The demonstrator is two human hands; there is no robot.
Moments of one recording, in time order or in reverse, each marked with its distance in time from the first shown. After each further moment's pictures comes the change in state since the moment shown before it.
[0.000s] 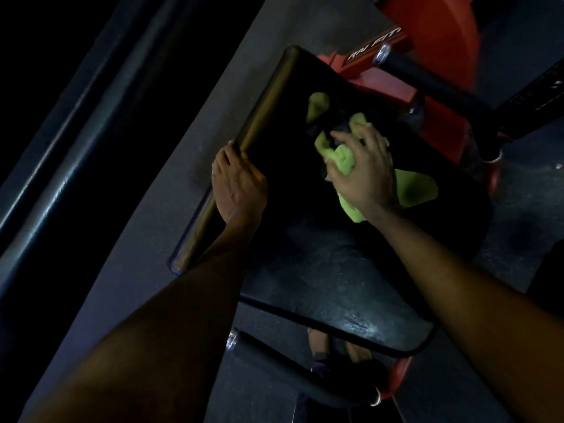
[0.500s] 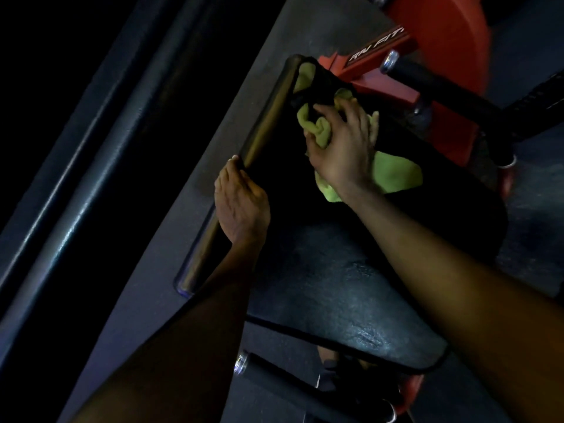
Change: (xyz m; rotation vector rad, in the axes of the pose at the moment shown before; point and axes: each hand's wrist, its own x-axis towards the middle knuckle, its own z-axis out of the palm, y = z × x) left_hand 0.000 -0.002 0.000 -0.078 0.015 -0.068; right_hand 0.059 -0.044 0.032 -0.087 0.064 0.113
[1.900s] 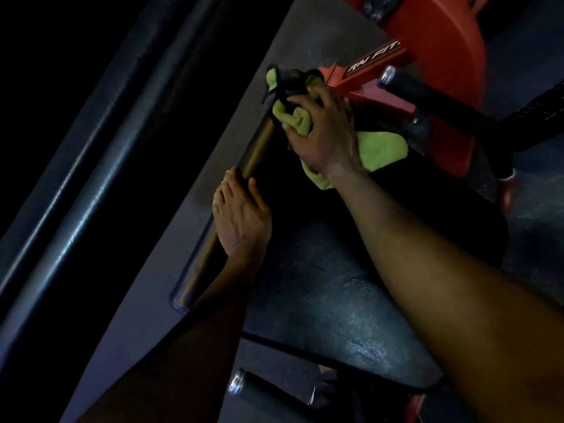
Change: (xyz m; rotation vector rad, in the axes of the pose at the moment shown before) left_hand 0.003 0.004 0.002 0.150 -0.069 0.050; right_hand 0.056 -0.013 0.011 0.141 -0.082 -0.150
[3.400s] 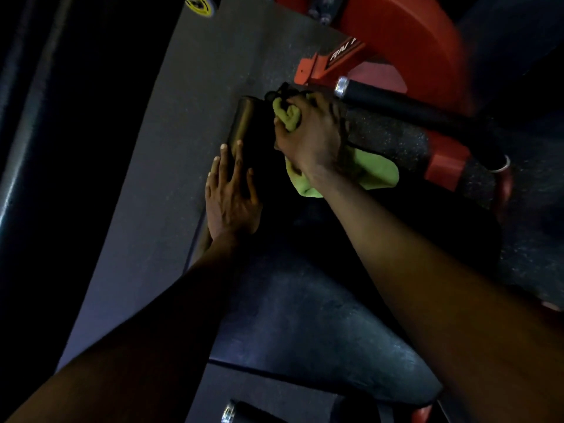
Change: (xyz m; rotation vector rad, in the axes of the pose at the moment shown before) left_hand 0.059 0.062 0.016 0.130 -0.131 0.308; right_hand 0.029 0.034 -0.023 0.030 -0.002 0.410
